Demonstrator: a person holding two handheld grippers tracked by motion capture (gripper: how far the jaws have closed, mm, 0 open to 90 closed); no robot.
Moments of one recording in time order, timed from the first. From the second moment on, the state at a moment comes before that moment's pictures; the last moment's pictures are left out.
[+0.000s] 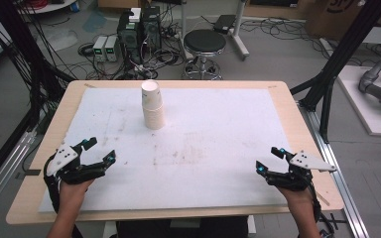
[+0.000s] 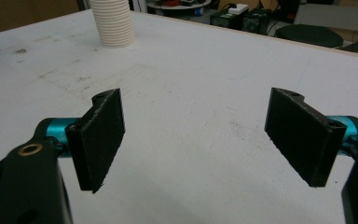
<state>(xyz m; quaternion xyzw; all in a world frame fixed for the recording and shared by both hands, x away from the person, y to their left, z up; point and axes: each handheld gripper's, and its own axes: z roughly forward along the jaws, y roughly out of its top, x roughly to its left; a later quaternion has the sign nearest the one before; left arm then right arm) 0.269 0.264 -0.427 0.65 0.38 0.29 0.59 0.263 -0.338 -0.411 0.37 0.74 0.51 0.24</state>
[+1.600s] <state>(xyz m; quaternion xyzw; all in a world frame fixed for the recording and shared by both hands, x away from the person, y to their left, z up) 0.327 0.230 -0.367 0.67 0.35 0.26 0.61 0.256 -0.337 -0.407 0.37 0.74 0.51 0.24</state>
